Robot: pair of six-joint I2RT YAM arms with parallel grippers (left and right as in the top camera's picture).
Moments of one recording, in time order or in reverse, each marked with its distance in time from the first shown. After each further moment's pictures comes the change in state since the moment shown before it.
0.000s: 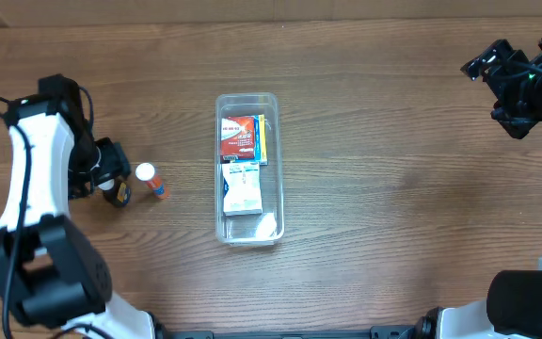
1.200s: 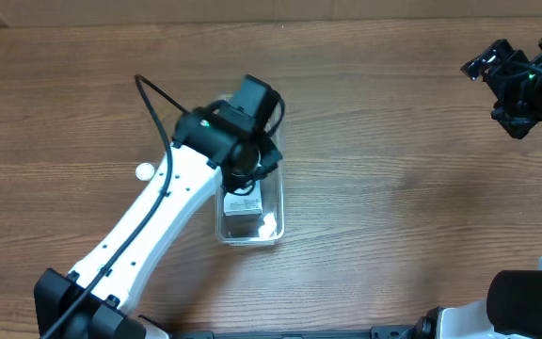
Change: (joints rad) left arm -0.835 -0.196 0.035 0.143 0.118 -0.906; right arm 0.000 0.000 0.000 0.000 0.000 0.000
